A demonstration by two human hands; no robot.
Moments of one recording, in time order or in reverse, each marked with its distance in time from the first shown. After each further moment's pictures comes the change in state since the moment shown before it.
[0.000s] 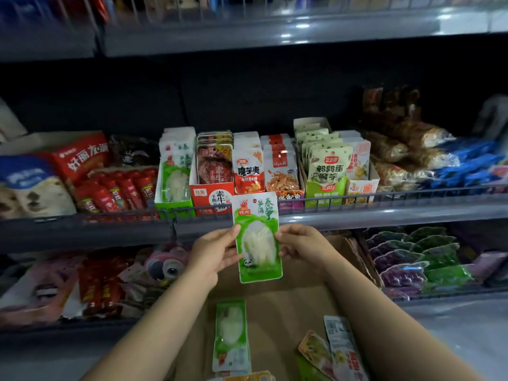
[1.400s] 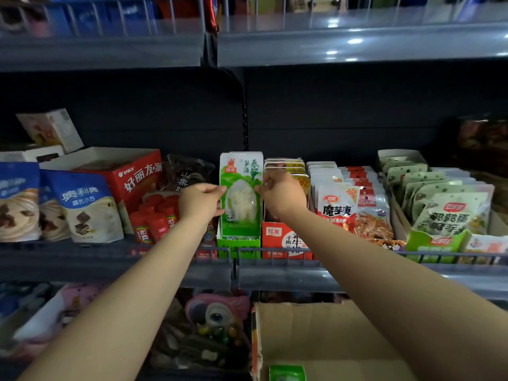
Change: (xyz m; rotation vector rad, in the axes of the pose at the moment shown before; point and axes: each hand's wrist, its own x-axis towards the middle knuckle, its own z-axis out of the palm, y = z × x) left_hand 0.152 0.142 -0.115 0.240 0.287 0.425; right_hand 0.181 -0.117 0.162 -0.740 0.324 -0.447
